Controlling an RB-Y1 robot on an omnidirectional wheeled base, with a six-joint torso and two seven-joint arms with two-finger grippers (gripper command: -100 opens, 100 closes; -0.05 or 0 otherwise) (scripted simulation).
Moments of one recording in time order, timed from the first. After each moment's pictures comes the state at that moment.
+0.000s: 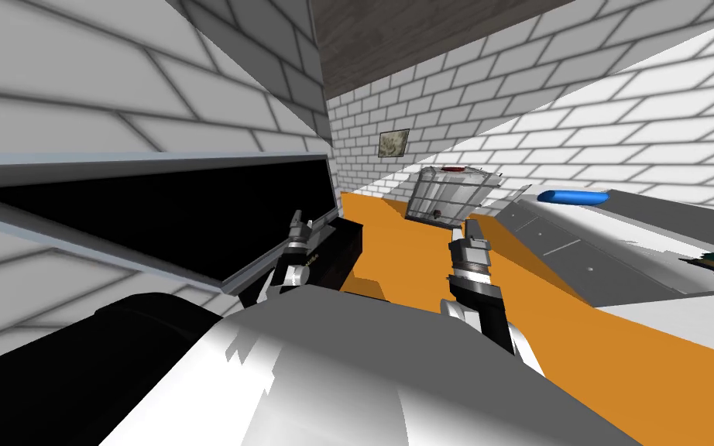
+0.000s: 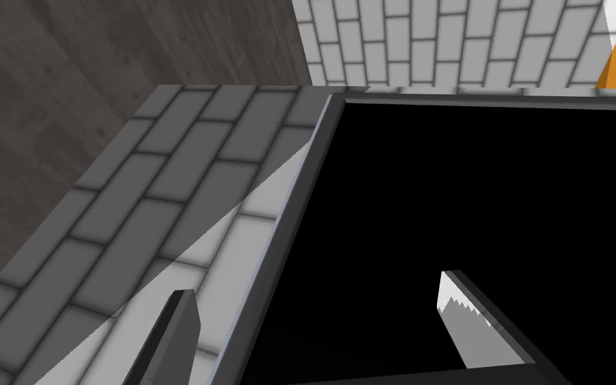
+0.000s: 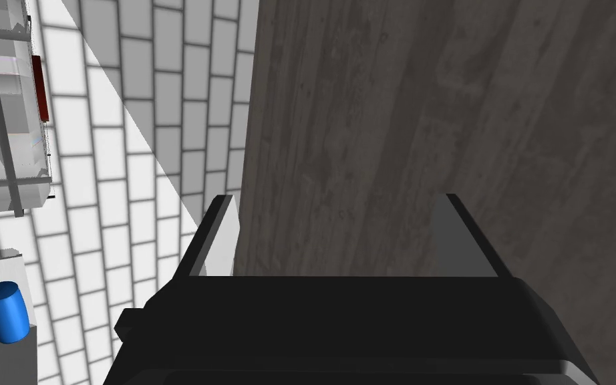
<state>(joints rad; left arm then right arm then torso) 0.43 0.11 0.15 -2.16 0.15 -0.24 0.03 0.53 -0.04 -0.06 -2.29 0.10 -0.35 0.07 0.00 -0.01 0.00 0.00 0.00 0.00</state>
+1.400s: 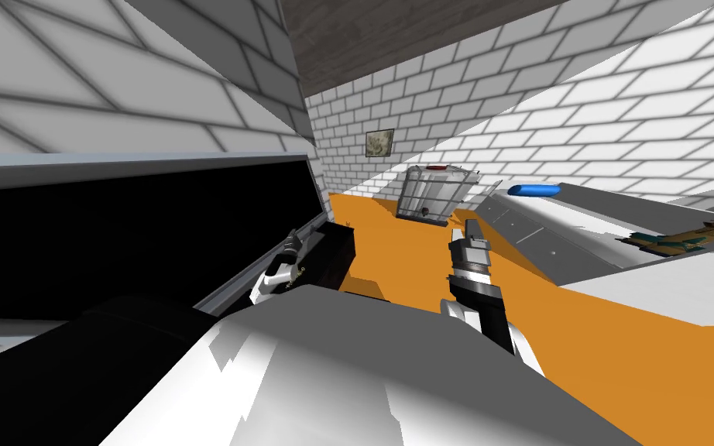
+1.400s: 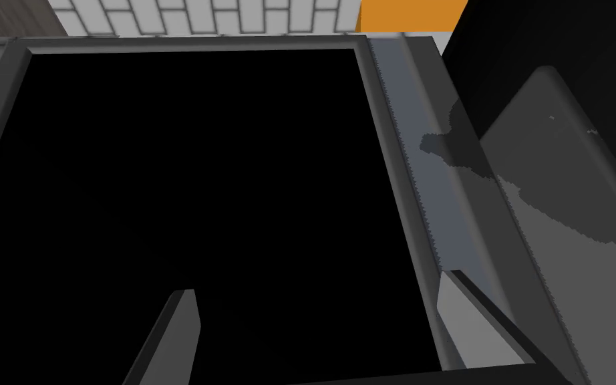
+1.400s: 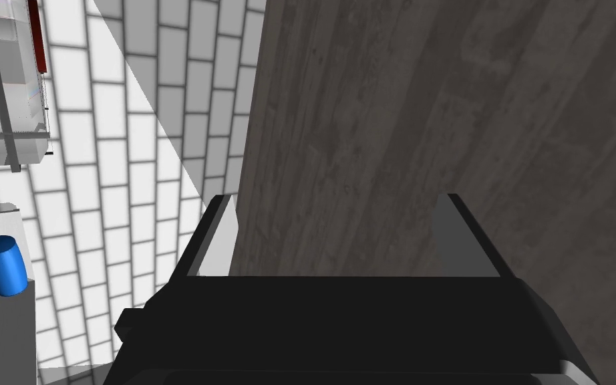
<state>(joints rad) 0.32 0.20 0.37 -1.81 0.24 0.10 0.08 0.53 -0.04 -0.06 -2.29 0.10 -0.35 0.07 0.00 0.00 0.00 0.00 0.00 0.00</state>
